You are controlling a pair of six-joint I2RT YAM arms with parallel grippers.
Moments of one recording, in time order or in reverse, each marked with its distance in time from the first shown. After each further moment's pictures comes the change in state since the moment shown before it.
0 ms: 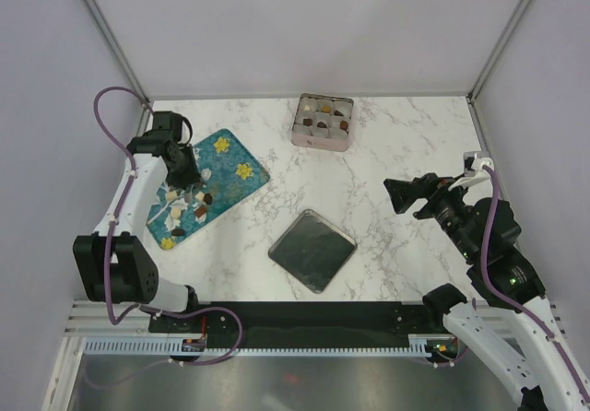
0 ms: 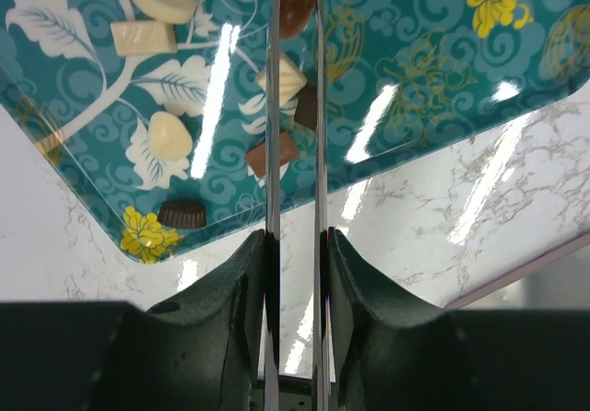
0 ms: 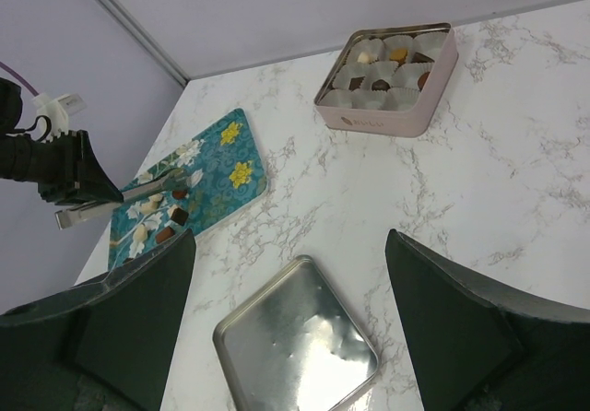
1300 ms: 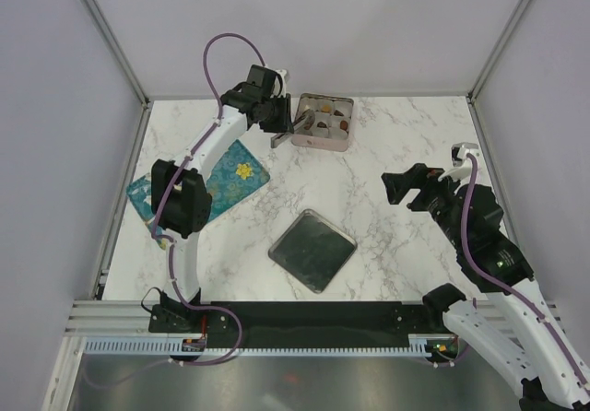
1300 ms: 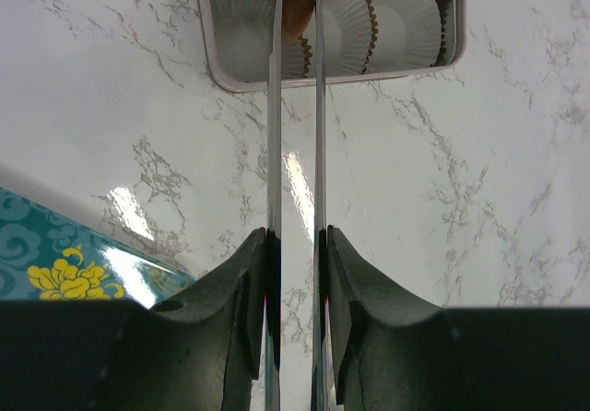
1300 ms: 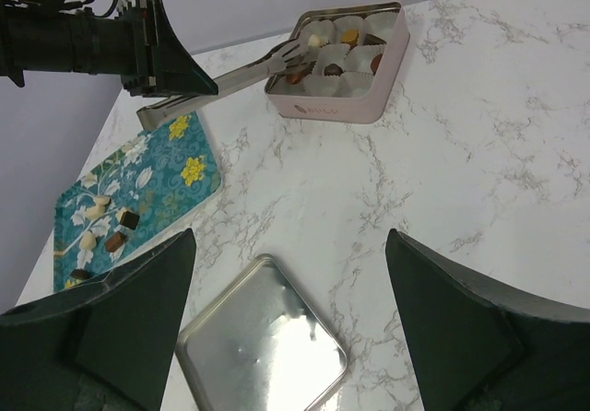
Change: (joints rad) left arm -0.406 0.652 0.723 0.238 0.245 0.006; right arm 0.002 0.100 0.001 0.003 0.090 -0.026
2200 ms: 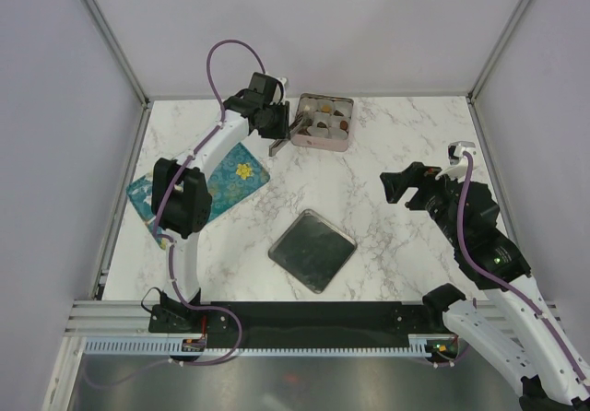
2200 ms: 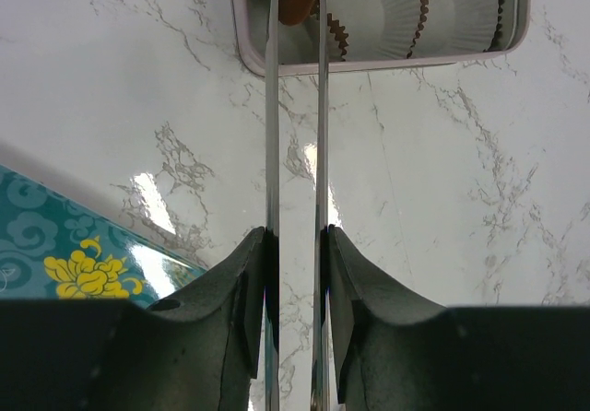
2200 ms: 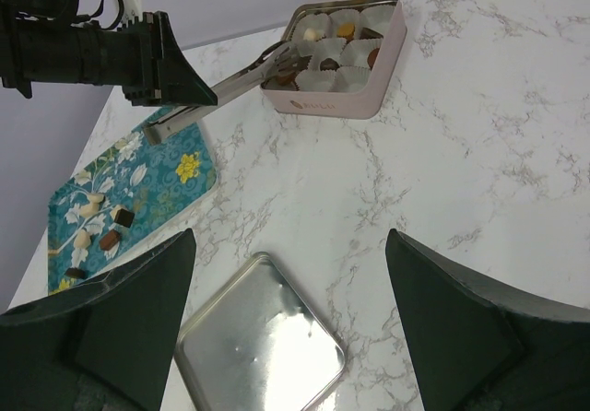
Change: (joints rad) left arm -0.003 0.000 -0.081 0.043 -0.055 0.022; right arm 0.000 0.024 0.000 0.002 0.005 0.000
